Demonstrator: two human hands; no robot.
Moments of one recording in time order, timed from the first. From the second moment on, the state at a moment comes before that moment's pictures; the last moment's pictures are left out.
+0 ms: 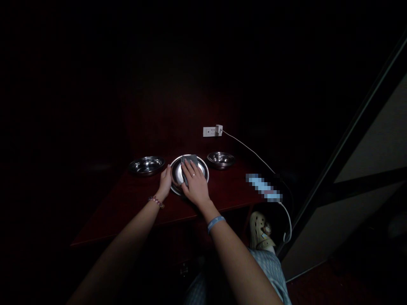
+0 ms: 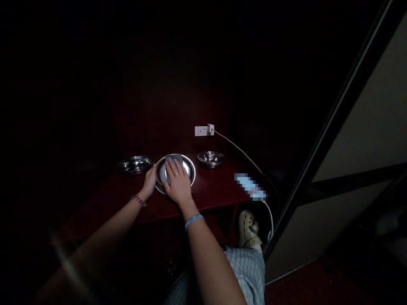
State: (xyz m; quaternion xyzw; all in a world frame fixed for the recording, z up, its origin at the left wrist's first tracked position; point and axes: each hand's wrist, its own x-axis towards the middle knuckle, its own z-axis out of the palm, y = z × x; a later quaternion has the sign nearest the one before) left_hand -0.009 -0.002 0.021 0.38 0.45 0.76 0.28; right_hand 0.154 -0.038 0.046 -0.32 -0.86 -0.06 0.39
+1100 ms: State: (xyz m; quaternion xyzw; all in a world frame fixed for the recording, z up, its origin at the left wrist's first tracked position) left_hand -0.022 0.013 0.003 0.36 0.47 0.77 0.26; right_hand 0.184 -0.007 0.011 -0.40 -0.74 0.20 0.51
